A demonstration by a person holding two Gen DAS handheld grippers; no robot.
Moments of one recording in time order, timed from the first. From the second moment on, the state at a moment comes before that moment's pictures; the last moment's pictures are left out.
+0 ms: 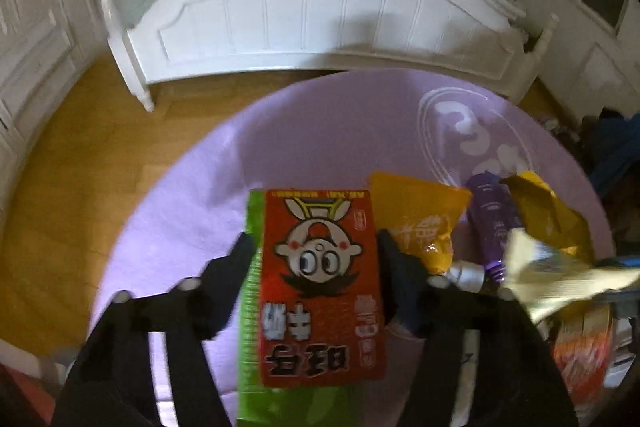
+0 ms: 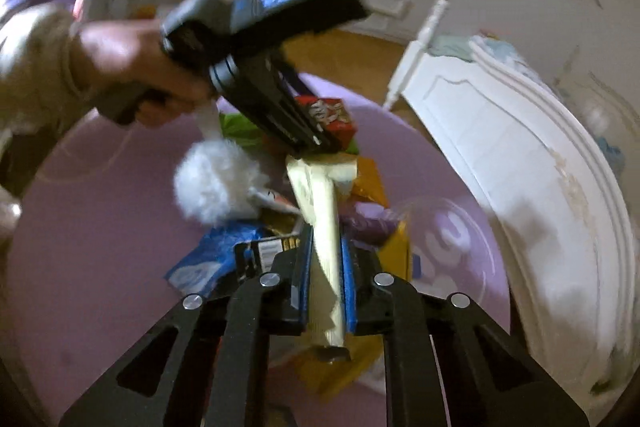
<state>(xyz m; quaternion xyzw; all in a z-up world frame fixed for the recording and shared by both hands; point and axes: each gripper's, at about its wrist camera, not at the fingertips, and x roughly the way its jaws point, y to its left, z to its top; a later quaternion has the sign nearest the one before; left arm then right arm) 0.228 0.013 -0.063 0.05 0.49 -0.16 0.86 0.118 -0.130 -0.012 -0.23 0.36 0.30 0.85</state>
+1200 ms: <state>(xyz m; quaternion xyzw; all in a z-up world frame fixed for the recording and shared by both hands) -0.005 0.299 -0.114 -0.23 0.41 0.03 0.88 0.170 0.206 -0.053 -0.02 0.54 0.39 0.75</state>
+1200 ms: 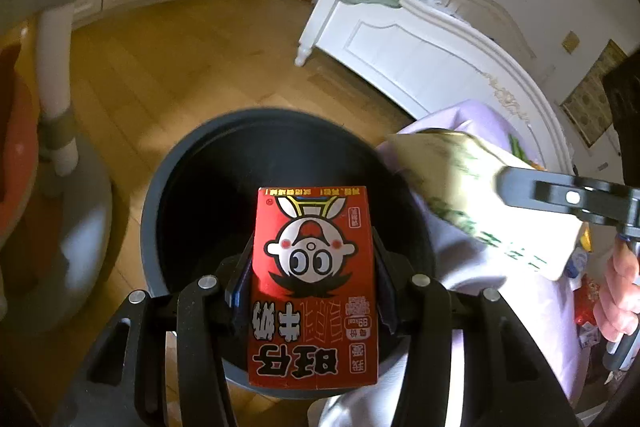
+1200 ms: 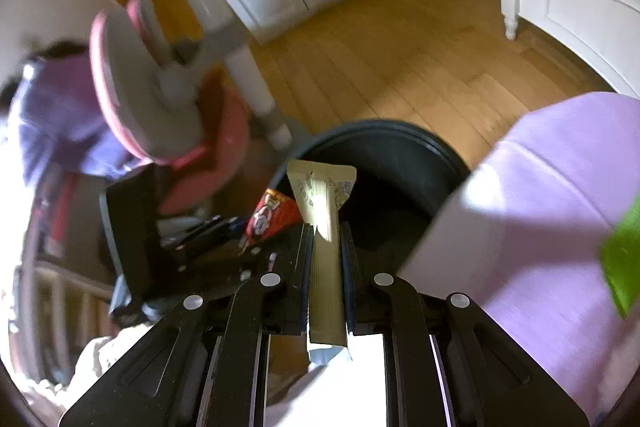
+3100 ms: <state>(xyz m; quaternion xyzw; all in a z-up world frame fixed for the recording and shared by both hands) 0.120 0.009 -0.063 -0.07 0.46 -0.21 0.86 -0.023 -0.188 -0.060 0.04 0.46 0.03 0.89</state>
